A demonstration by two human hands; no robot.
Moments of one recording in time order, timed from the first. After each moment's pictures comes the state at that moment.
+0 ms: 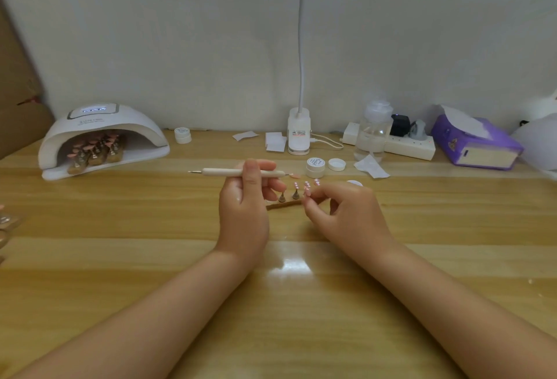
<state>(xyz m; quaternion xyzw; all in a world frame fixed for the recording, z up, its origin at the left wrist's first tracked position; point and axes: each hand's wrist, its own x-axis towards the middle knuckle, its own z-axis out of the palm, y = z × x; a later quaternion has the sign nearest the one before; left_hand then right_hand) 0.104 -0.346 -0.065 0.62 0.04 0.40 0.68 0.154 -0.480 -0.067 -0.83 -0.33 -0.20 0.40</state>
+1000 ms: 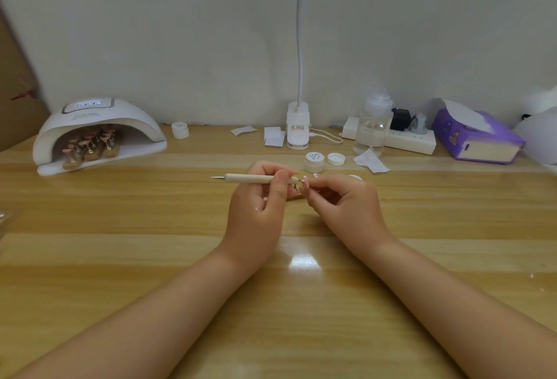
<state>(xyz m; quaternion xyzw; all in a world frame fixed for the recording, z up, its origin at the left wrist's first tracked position) 0.101 -0.348 -0.075 0.72 -0.05 0.38 0.58 0.166 -0.477 -0.077 -0.77 -0.33 -0.17 0.53</state>
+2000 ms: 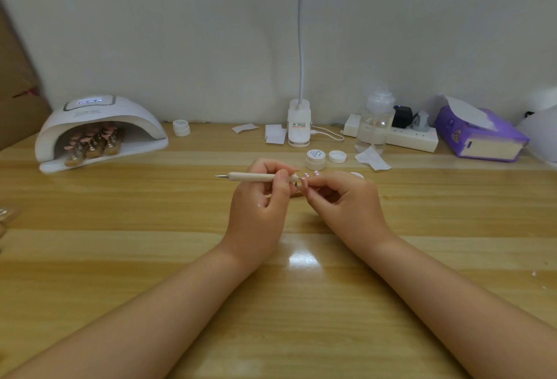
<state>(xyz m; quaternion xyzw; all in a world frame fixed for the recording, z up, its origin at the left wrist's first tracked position) 0.101 -0.350 -0.074 0.73 -0.06 0.38 0.57 0.163 -0.476 -0.076 -0.77 -0.35 -0.21 0.50</state>
